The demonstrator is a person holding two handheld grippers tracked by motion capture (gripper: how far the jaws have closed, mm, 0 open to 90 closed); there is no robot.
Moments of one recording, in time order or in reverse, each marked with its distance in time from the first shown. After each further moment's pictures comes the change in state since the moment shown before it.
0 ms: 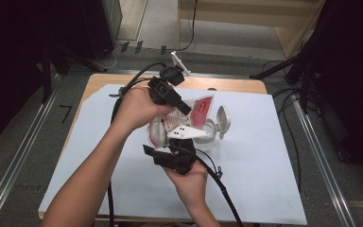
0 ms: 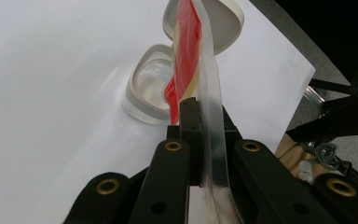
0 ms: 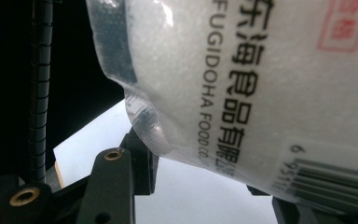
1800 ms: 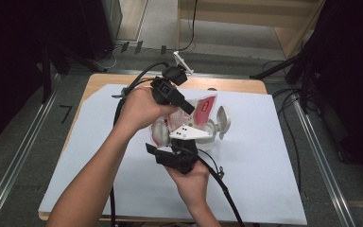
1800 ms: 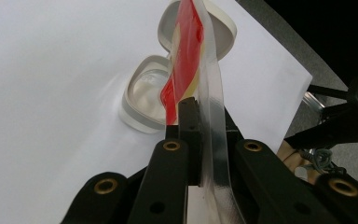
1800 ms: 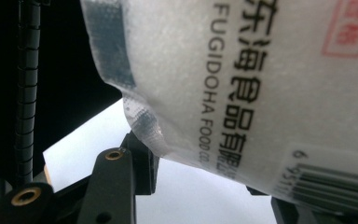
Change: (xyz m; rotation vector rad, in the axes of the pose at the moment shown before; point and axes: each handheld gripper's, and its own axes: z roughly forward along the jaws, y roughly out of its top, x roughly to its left) left arm -0.007 0.003 0.002 -0.038 0.005 0.011; right arm -0.003 -0.002 -0.003 -0.027 -0.027 -0.013
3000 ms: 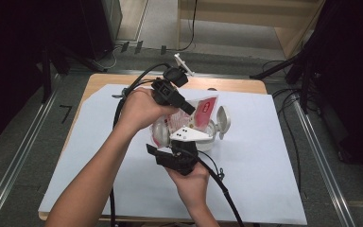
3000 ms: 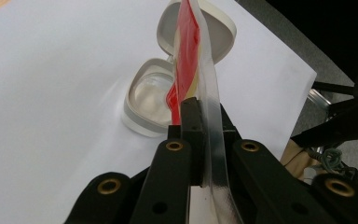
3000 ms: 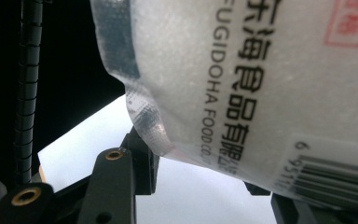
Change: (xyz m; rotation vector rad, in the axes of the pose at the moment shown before) left arm 0.000 -0.002 0.003 -0.020 0.003 0.036; right arm 0.001 -0.003 -0.001 -0.006 -0.020 -0.003
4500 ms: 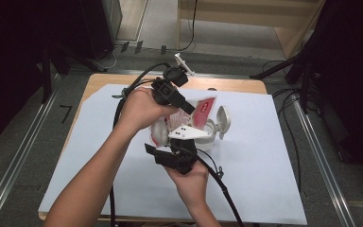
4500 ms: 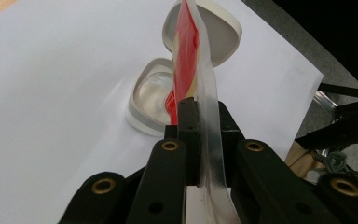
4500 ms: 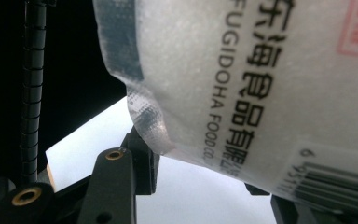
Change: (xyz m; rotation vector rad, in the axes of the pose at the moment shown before) left arm -0.001 0.001 -0.001 0.012 0.026 -0.004; right arm 0.000 0.004 0.002 0.008 0.027 -0.001
